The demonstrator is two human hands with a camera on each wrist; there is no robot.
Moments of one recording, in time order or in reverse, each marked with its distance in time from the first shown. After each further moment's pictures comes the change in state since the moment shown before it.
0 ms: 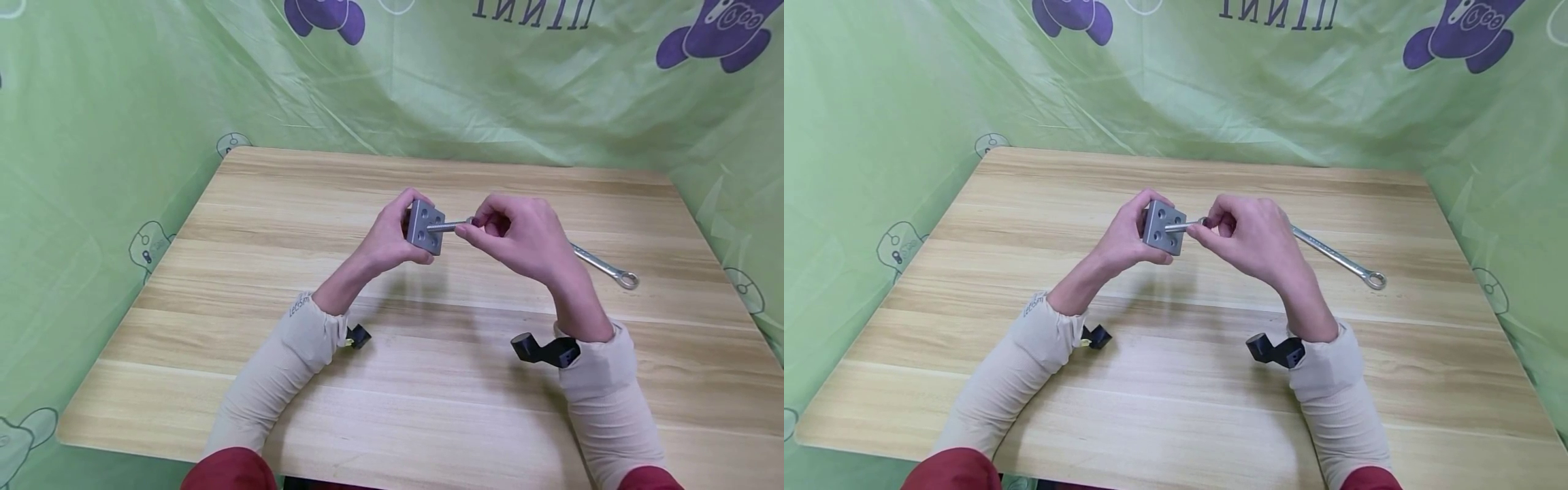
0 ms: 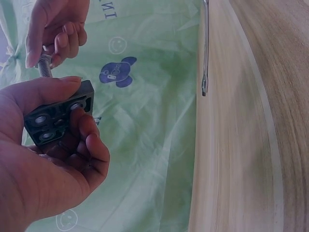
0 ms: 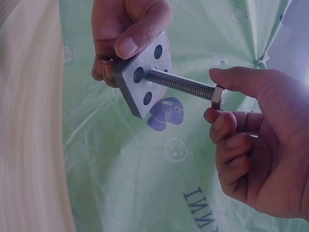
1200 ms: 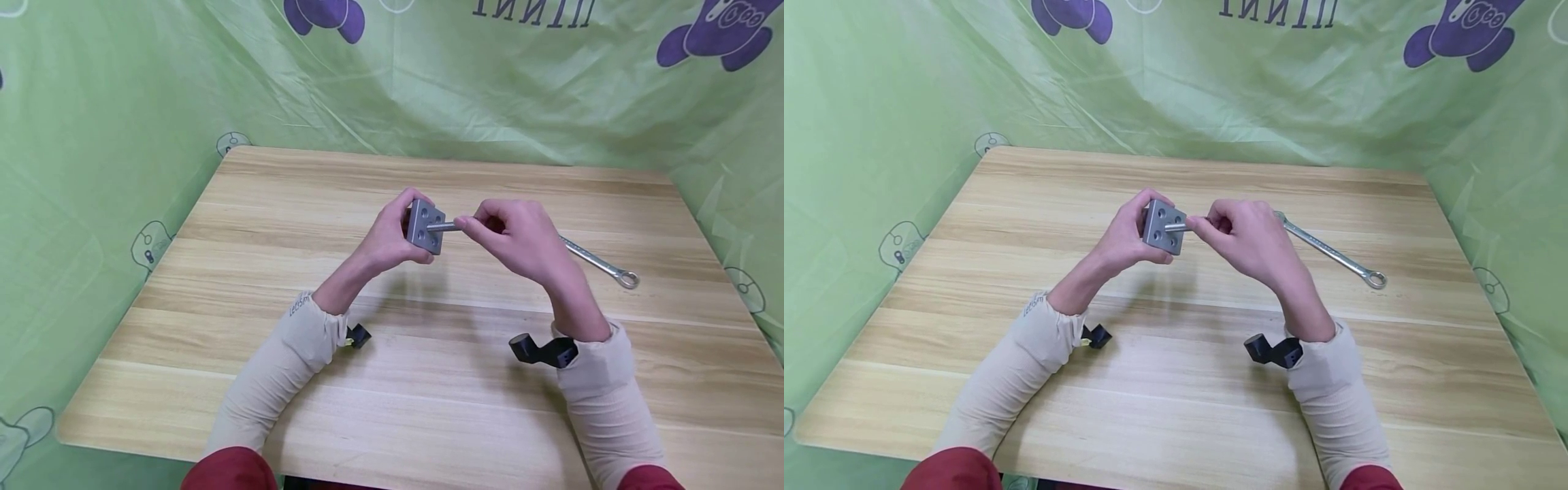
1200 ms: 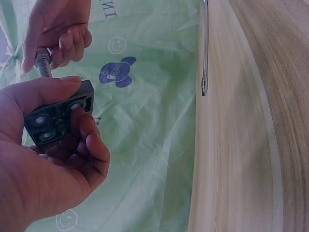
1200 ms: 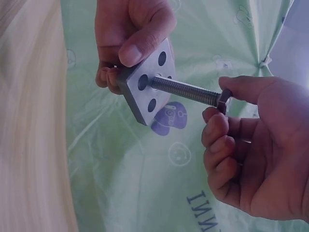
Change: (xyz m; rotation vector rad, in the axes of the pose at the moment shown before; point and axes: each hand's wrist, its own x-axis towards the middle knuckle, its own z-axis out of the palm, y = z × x) left_hand 0.000 0.003 -0.002 0.003 -0.005 -0.011; right_hand 0.003 -0.004 -0.003 0.033 -0.131 0.118
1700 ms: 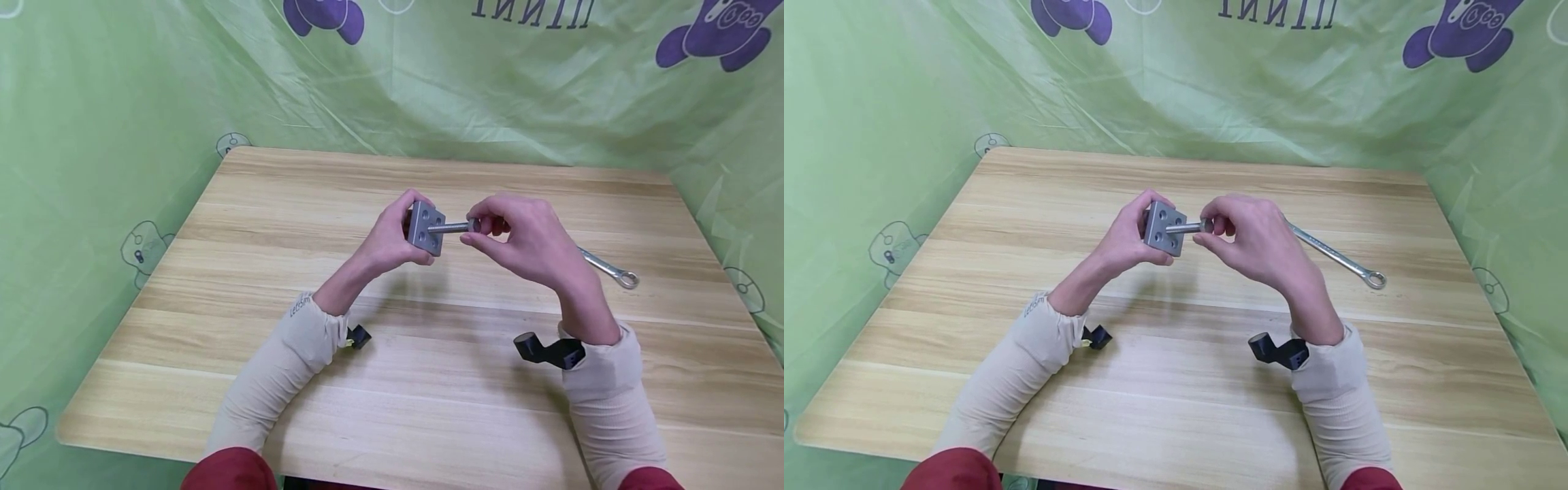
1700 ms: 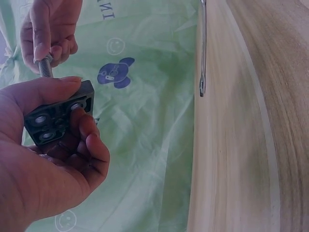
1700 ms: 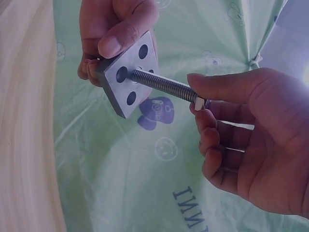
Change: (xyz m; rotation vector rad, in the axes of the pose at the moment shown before) left_hand -0.001 0.000 0.001 0.006 -0.006 -0.013; right_hand -0.006 0.001 -0.005 -0.057 0.095 -0.264
